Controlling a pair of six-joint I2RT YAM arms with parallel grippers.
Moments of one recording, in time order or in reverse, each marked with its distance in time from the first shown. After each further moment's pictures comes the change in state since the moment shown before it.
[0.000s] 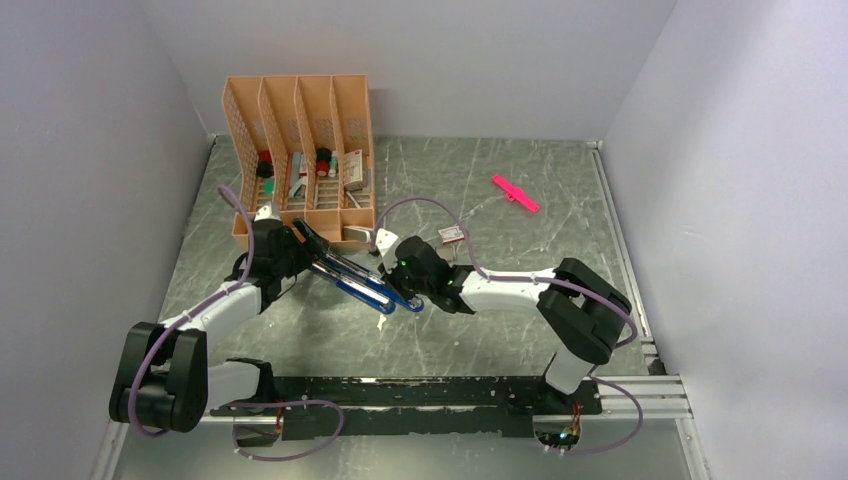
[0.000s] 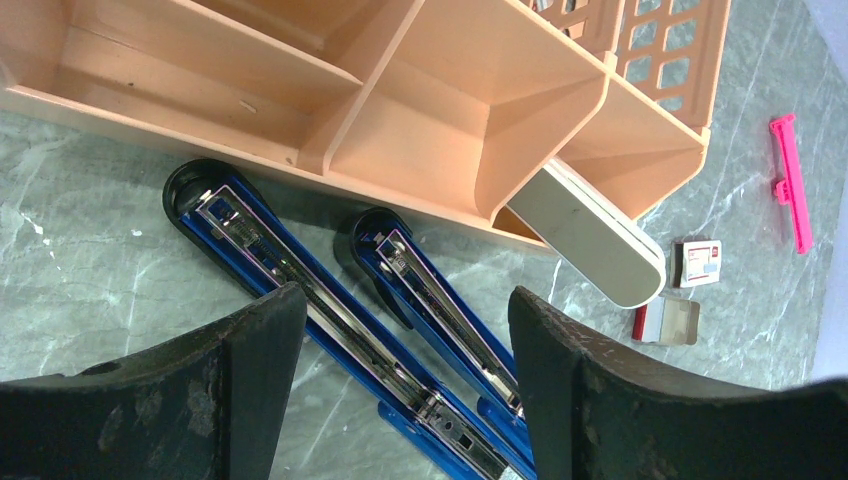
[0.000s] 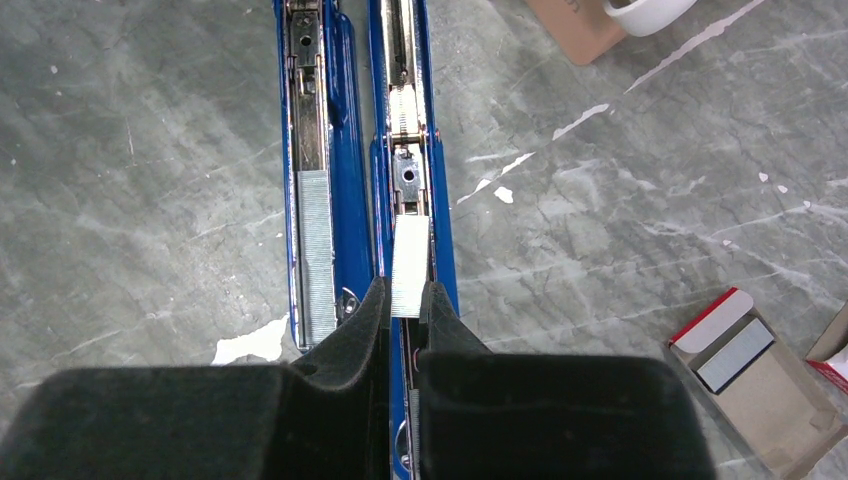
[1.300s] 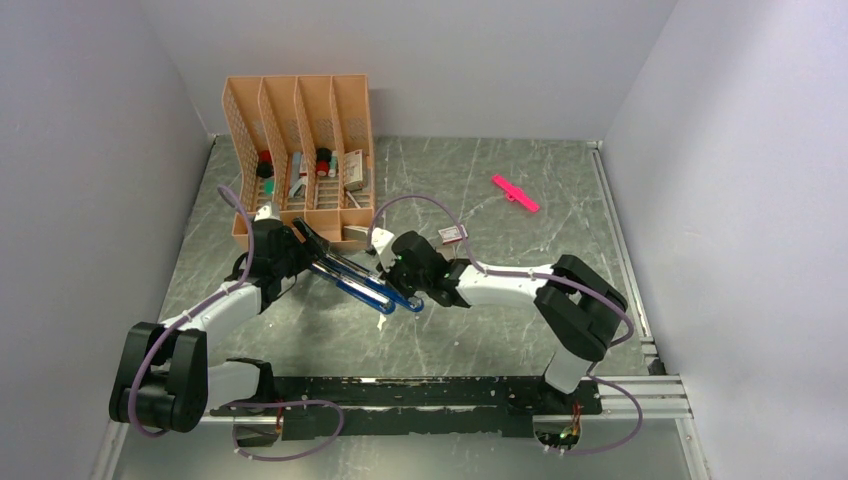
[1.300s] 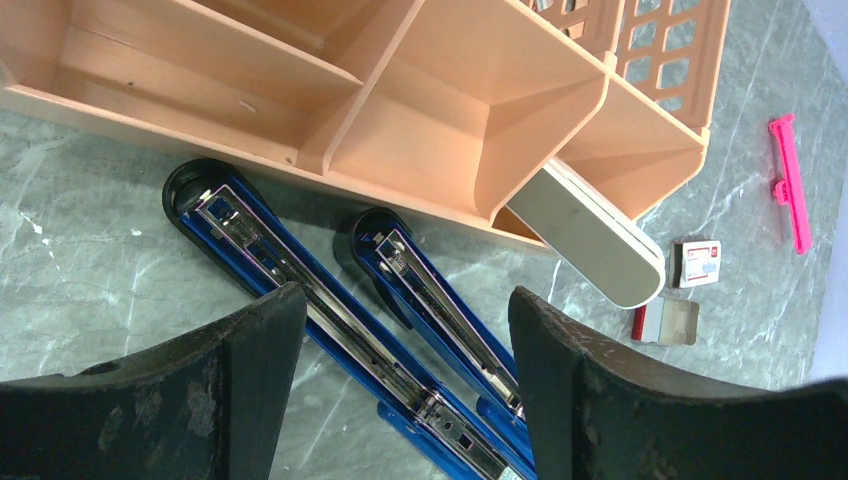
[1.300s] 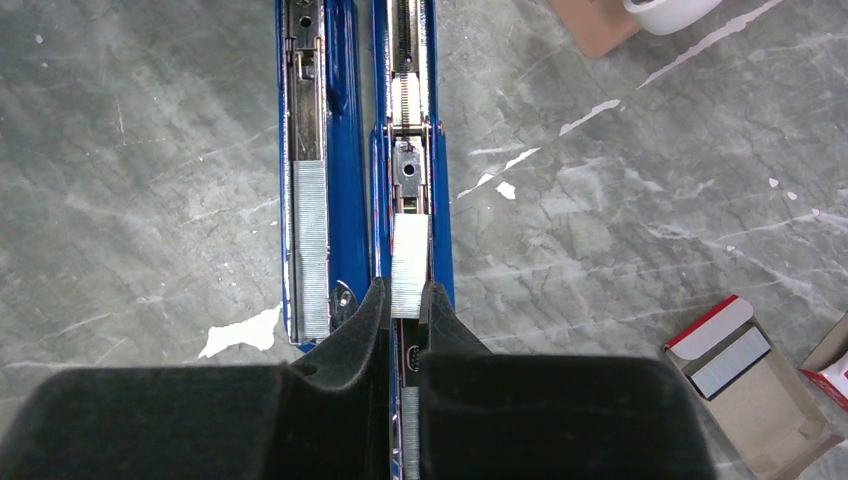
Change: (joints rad) left arm 0.000 0.000 0.000 0.000 0.000 -0.002; right arm -0.012 0.026 0.057 -0.095 -0.031 -0.035
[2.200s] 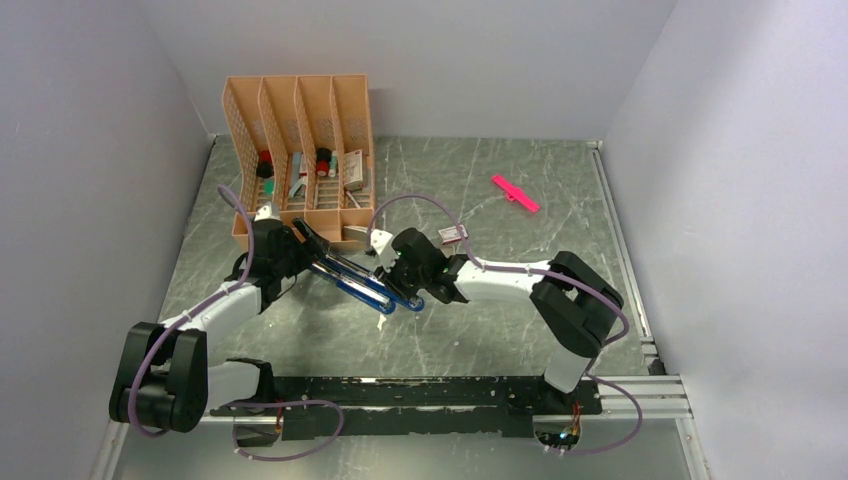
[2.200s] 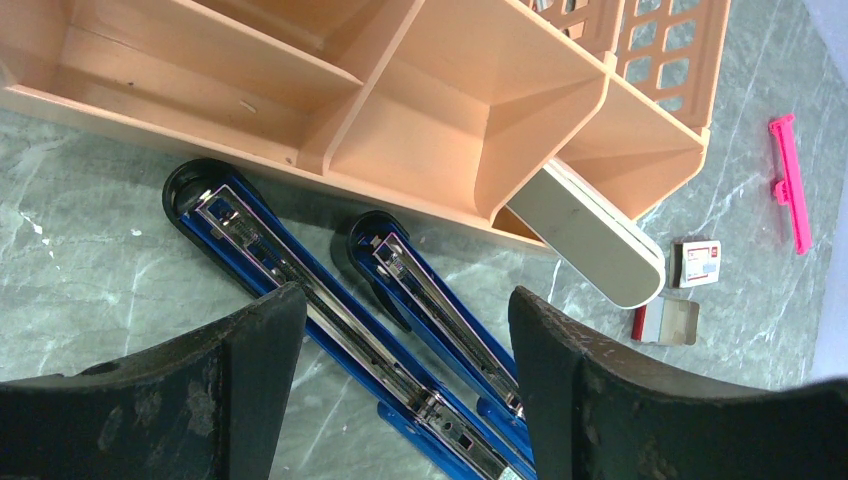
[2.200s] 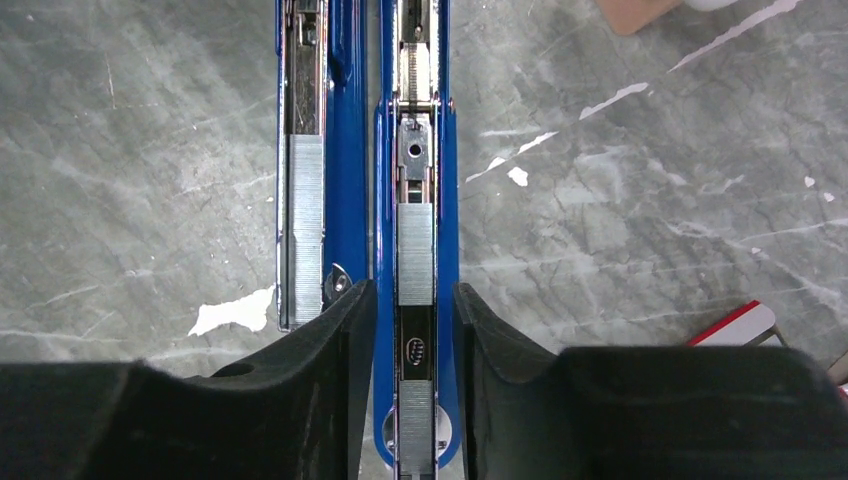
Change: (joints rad) left arm 0.000 0.000 0.000 0.000 0.000 0.000; right arm -0.027 0.026 0.036 -0.063 -0.071 -0.044
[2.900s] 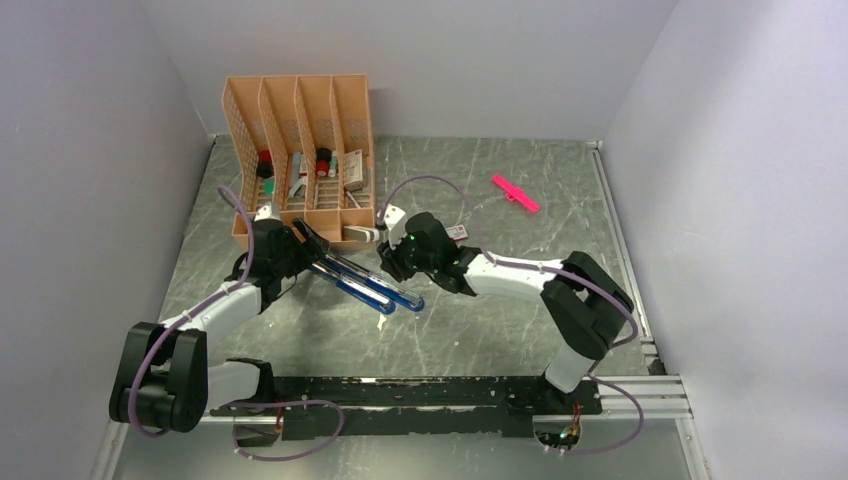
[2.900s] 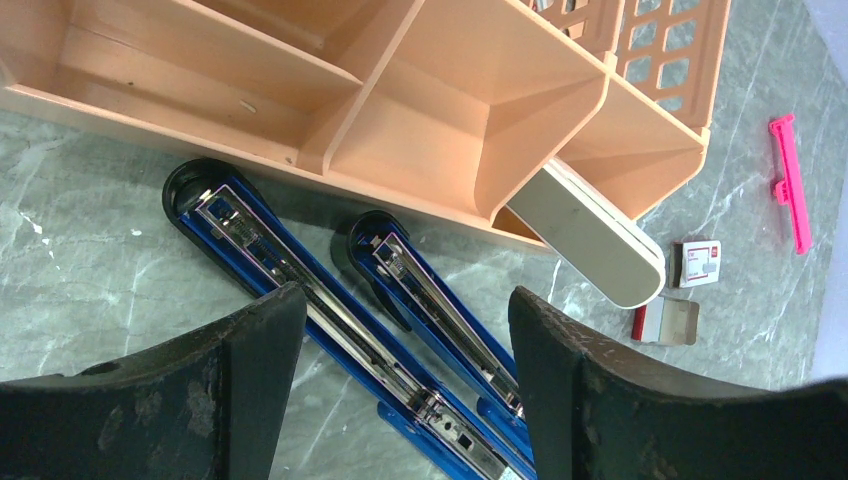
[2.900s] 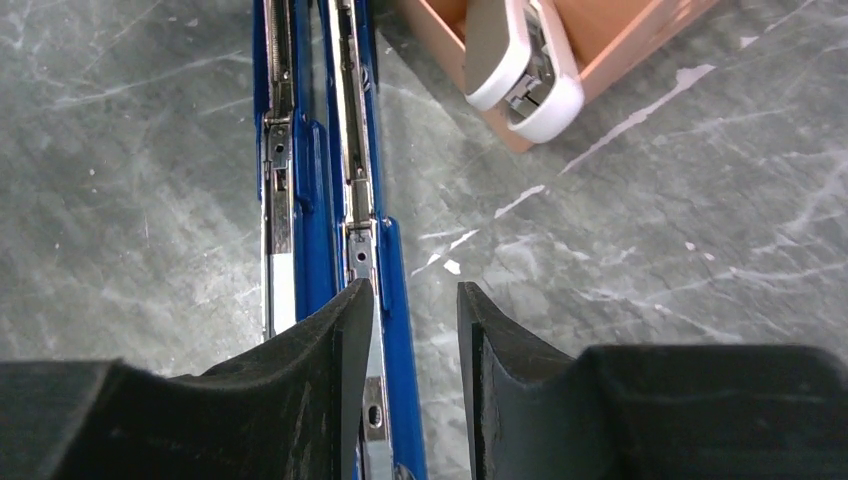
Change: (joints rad) left arm 0.000 0.000 0.000 0.000 0.000 0.000; right arm -0.070 -0.065 -0.030 0.175 -0.029 0.090
